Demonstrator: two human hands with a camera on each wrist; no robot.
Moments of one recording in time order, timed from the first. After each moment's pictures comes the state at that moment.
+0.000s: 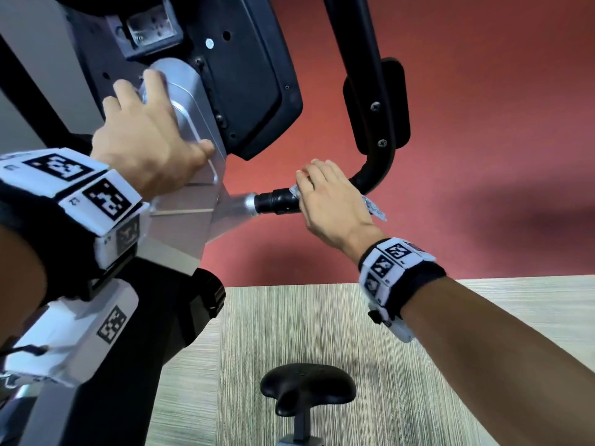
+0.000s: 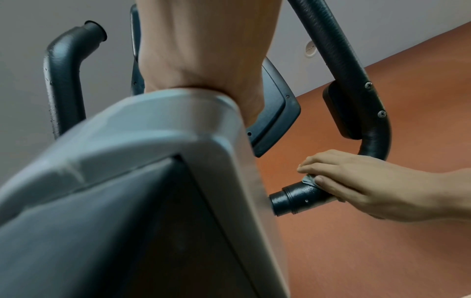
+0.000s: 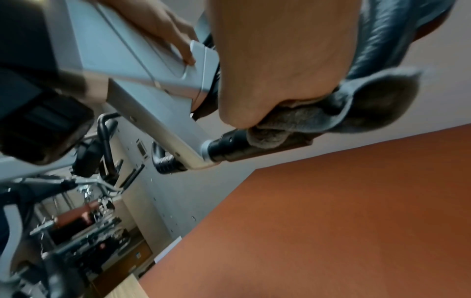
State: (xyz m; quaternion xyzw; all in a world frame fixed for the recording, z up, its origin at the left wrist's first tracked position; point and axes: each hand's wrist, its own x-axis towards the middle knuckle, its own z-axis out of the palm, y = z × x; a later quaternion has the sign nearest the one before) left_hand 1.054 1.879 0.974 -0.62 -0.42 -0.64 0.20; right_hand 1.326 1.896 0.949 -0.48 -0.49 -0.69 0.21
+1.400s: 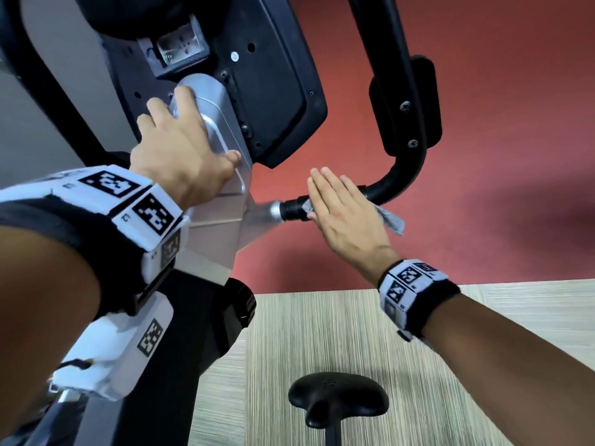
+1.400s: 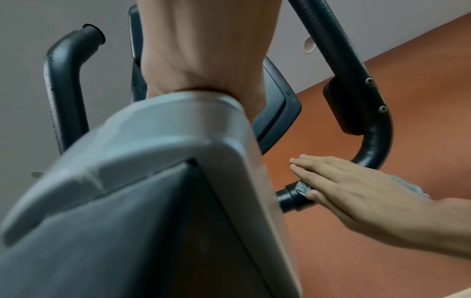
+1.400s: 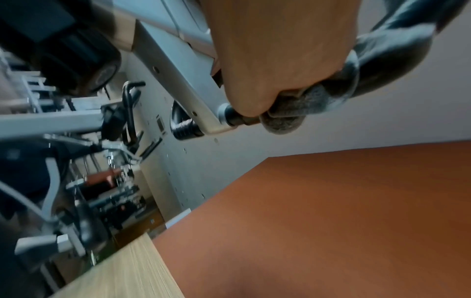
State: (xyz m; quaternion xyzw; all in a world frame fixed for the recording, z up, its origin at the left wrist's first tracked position) left_hand 1.051 1.881 0.976 -0.62 -0.41 -0.64 0.20; right_hand 1.324 1.926 0.935 -0.47 -0.41 -0.76 0.18
